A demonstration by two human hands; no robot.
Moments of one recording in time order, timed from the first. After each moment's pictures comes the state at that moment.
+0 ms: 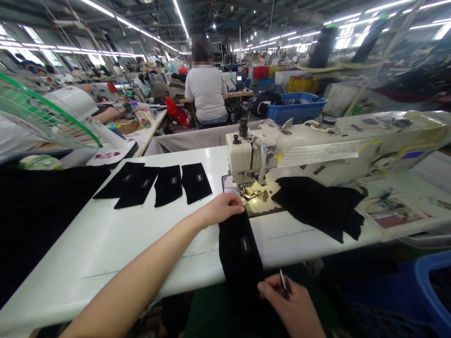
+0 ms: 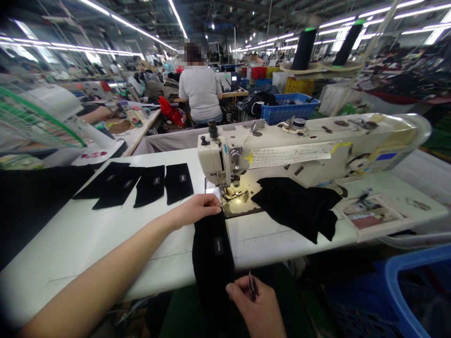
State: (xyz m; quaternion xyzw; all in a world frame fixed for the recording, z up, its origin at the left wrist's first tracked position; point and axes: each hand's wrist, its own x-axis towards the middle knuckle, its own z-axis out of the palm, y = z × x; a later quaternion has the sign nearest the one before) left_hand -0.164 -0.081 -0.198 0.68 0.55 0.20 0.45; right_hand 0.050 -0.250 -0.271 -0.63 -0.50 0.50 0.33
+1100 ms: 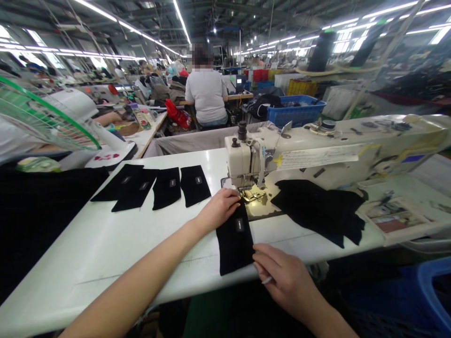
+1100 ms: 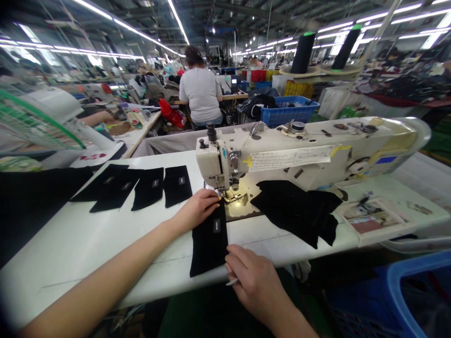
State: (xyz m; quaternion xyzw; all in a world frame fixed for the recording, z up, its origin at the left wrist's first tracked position) left_hand -0.179 -0.065 -0.233 0.88 0.41 0.25 0.06; right_hand 0.065 -0.185 -0.247 -0.34 -0.88 0.11 0.31
